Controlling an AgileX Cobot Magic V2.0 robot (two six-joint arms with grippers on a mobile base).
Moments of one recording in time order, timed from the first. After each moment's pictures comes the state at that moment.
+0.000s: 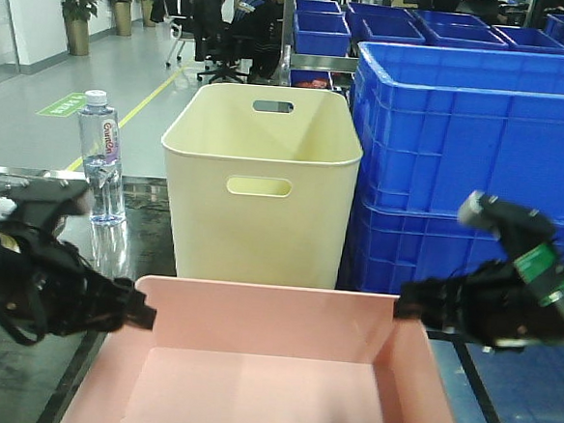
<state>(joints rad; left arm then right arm) -0.29 1.43 -1.24 -0.36 0.75 0.15 0.14 1.41 -1.18 0.40 0.60 -0.13</state>
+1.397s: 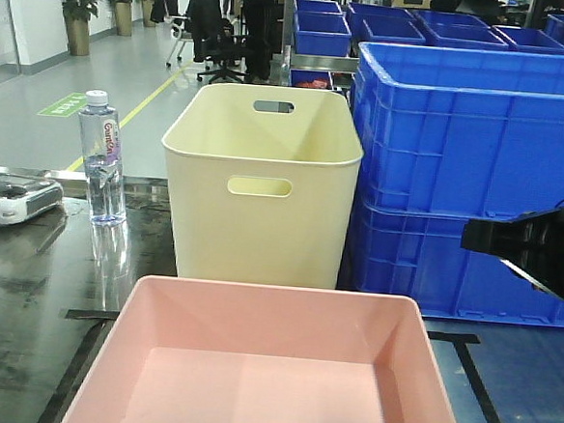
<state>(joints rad) -0.22 0.66 -0.56 0.03 0.13 -0.08 0.14 1.16 -1.18 0.40 0.58 -0.16</state>
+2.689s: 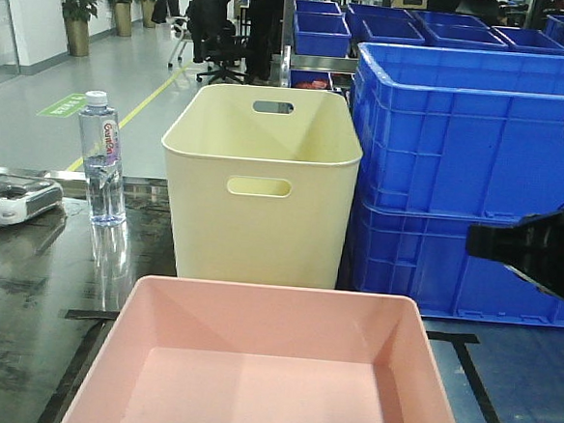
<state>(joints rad) -0.02 0.00 0.03 0.05 0.18 -0.11 0.14 1.14 -1.17 0.29 0.58 -0.15</state>
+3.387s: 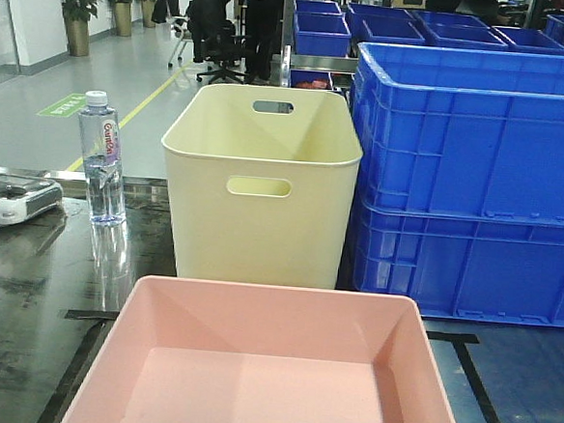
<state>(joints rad) -0.02 0.00 0.03 0.05 0.18 -0.11 -0.06 0.02 -0.01 -0.11 0.27 0.05</state>
